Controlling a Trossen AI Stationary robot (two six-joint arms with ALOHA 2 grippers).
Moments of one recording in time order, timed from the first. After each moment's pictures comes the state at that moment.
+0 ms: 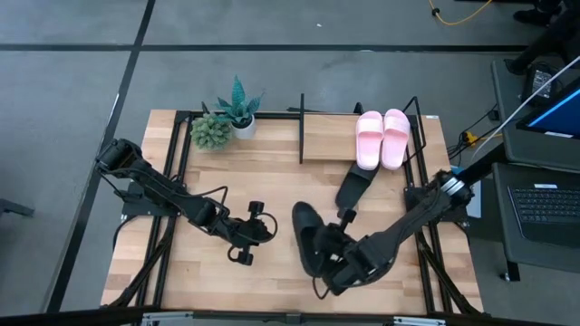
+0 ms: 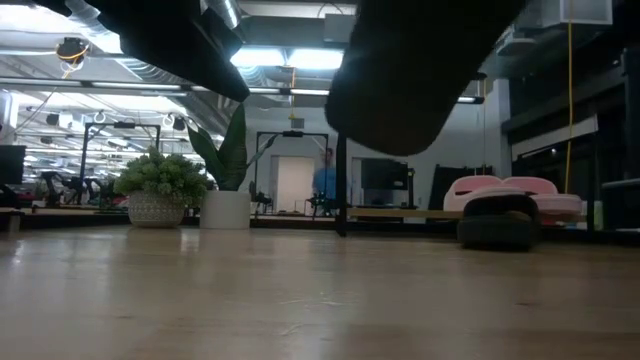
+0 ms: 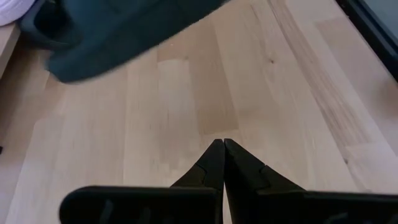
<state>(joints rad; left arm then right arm) -0.48 1.50 0.87 -0.11 -0.36 -0.13 0.63 1.92 1.66 -1.14 0.90 0.86</state>
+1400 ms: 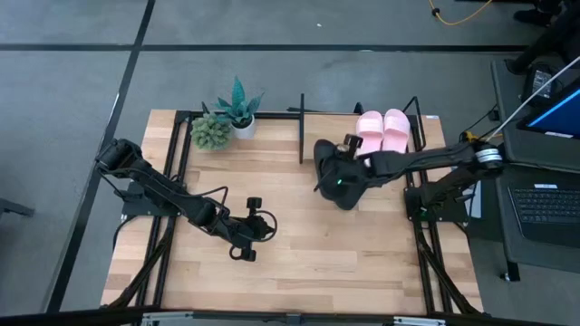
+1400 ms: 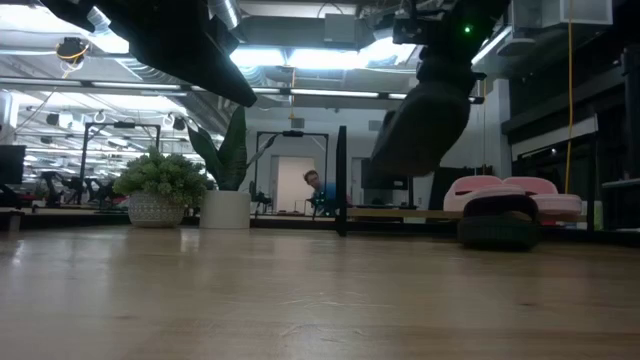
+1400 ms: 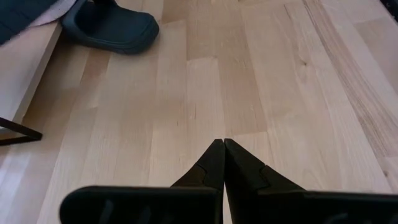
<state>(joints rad) -0.47 1.50 0.87 -0.13 -0.46 -0.16 0.05 1.49 1.17 -0.80 0.72 0.04</state>
